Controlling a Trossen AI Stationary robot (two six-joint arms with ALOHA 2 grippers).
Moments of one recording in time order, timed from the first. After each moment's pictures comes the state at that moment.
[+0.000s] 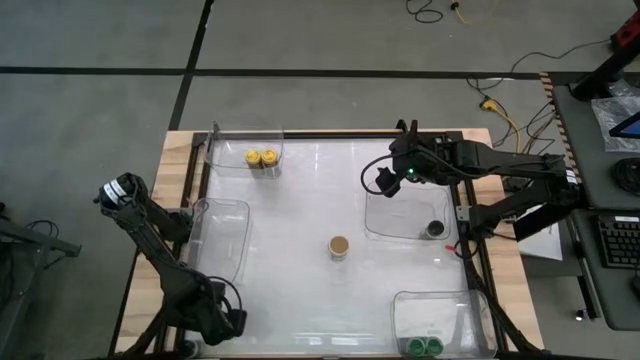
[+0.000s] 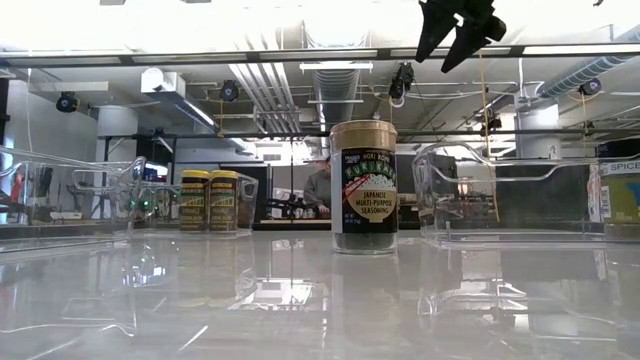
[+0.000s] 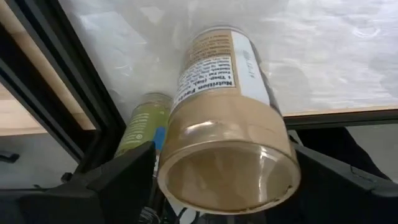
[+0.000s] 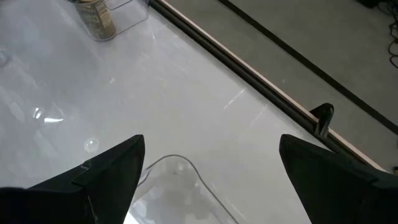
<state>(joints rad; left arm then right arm) -0.92 1.53 1.06 -0.79 0.32 -2.42 -0.09 1.30 1.38 -1.05 0.51 0.52</state>
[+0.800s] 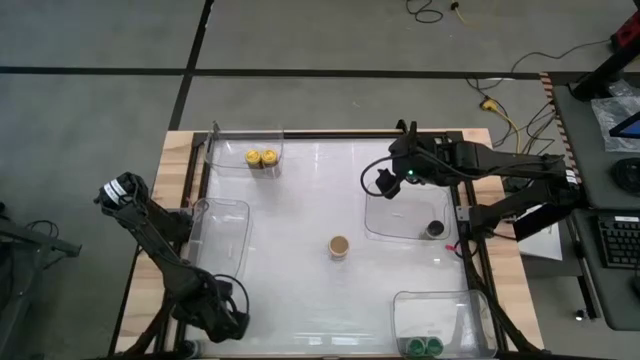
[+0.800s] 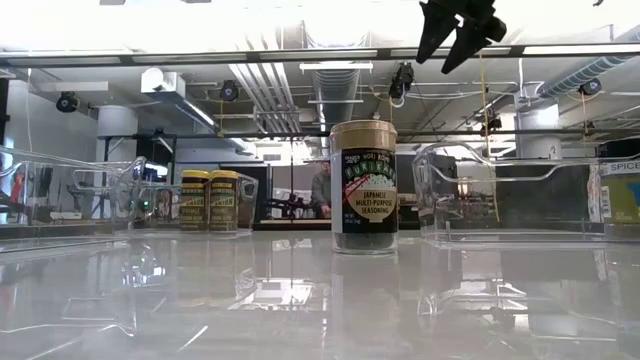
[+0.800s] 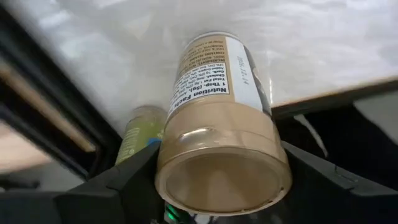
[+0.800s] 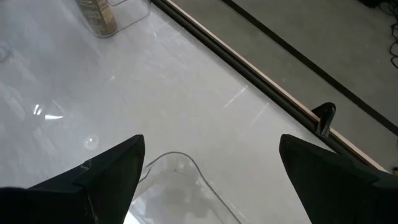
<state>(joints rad) -0.89 1.53 1.07 -0.79 0.32 -2.22 -0.08 1.30 1.37 -1.05 0.51 0.52</state>
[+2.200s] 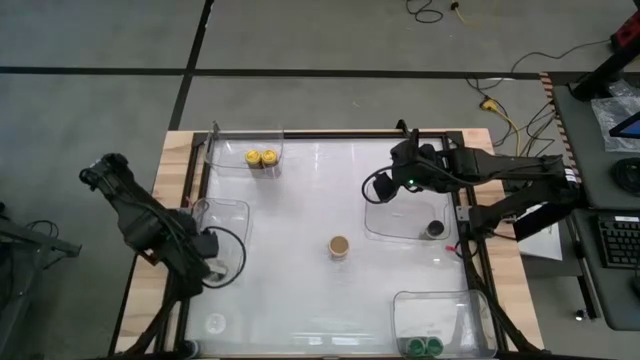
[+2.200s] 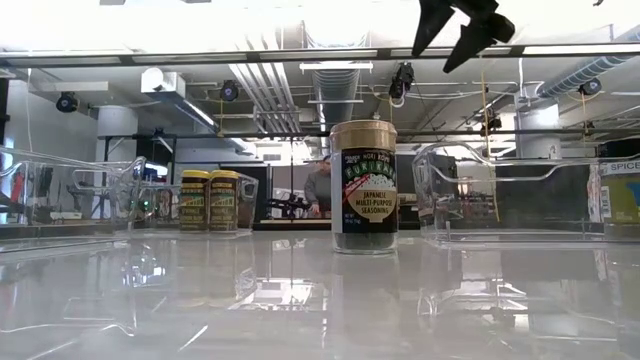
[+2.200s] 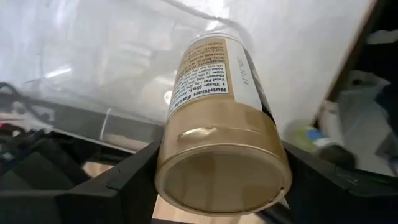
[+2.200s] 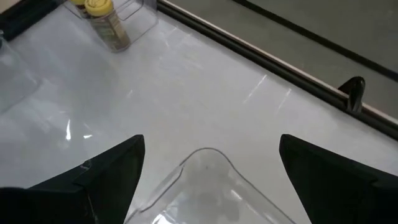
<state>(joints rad) -0.76 1.22 1.34 -1.57 0.07 -1.05 -0.02 1.30 1.35 -1.03 0.52 0.74</state>
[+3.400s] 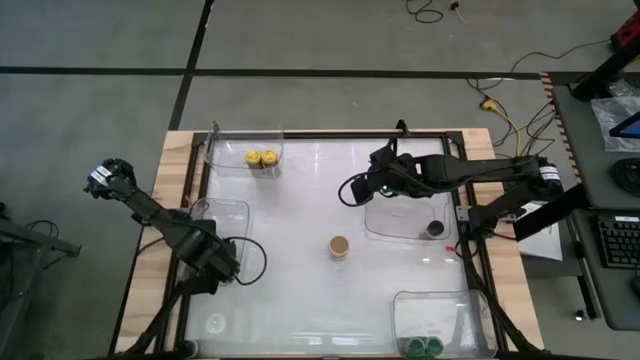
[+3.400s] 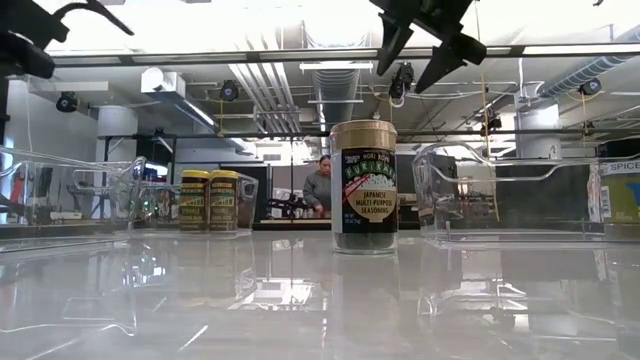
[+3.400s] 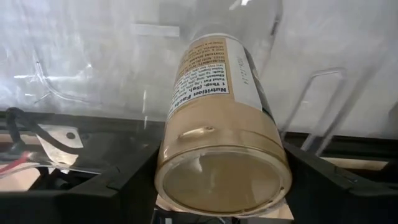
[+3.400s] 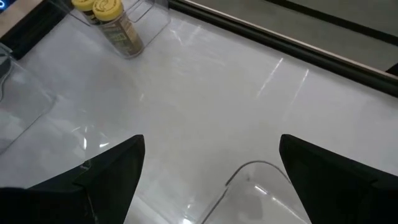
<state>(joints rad) -0.62 1.31 1.02 -1.45 0.14 -0.69 -0.02 1.45 1.35 -0.88 0.50 0.85</state>
